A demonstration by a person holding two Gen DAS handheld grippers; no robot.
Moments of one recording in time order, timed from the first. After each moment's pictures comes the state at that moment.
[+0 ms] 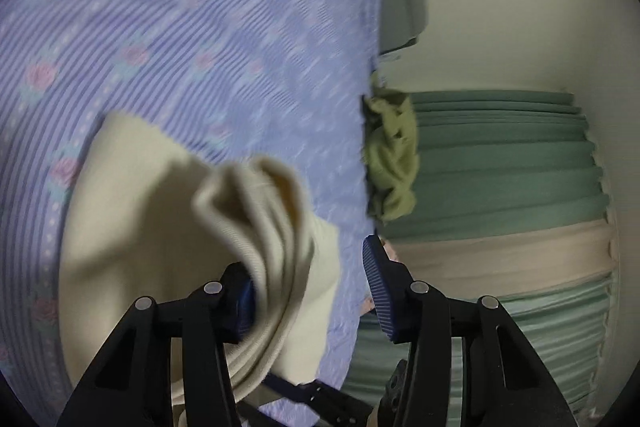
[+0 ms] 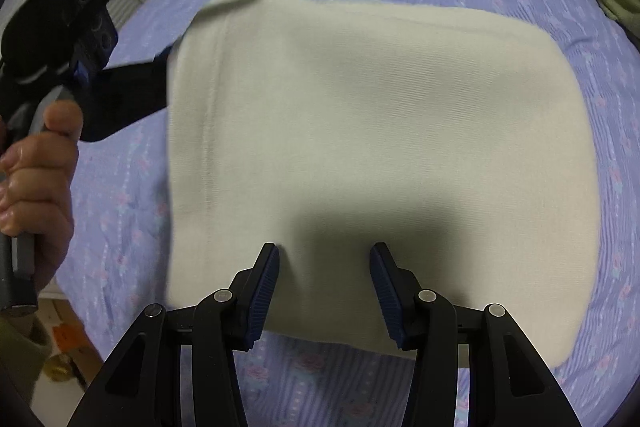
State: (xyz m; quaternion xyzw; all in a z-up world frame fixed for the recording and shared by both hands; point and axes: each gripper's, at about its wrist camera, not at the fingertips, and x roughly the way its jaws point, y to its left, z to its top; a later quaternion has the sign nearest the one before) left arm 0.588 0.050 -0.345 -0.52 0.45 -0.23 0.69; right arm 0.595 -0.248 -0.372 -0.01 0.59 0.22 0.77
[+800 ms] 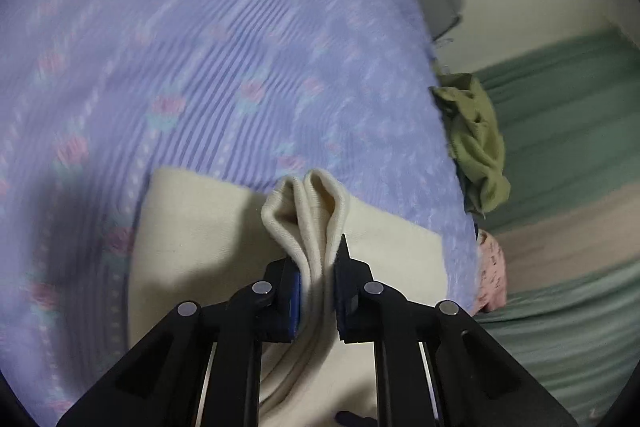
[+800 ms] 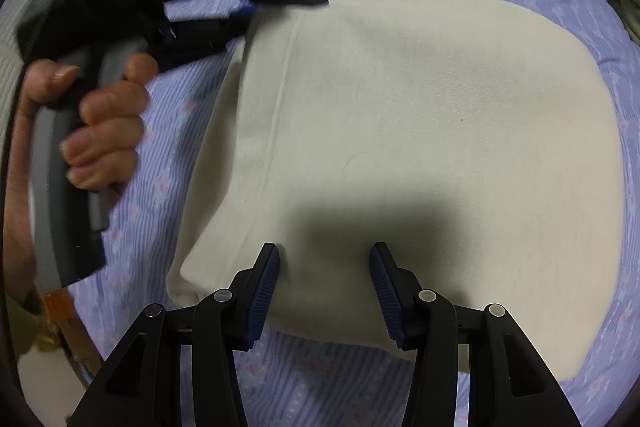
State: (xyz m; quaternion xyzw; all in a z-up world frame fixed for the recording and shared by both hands) left arm 0.604 0.020 -0.349 -0.35 0.48 -0.14 0.79; right arm 0.591 -0.225 -0.389 -0.06 0.61 0.25 0.75
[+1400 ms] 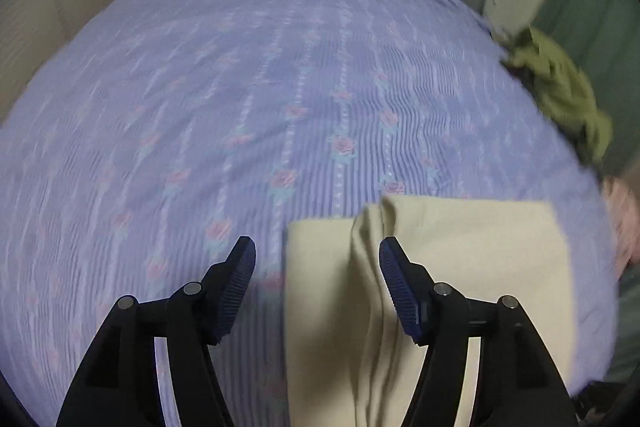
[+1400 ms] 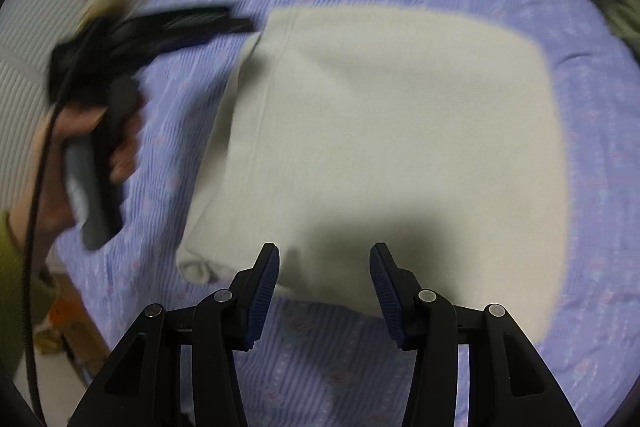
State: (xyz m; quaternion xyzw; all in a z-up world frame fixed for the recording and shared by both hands) left arm 0.586 0.015 -0.318 -0.13 0.48 0.01 0.87; right arm 0.577 -0.264 -0.345 -0.03 0.58 0.23 0.78
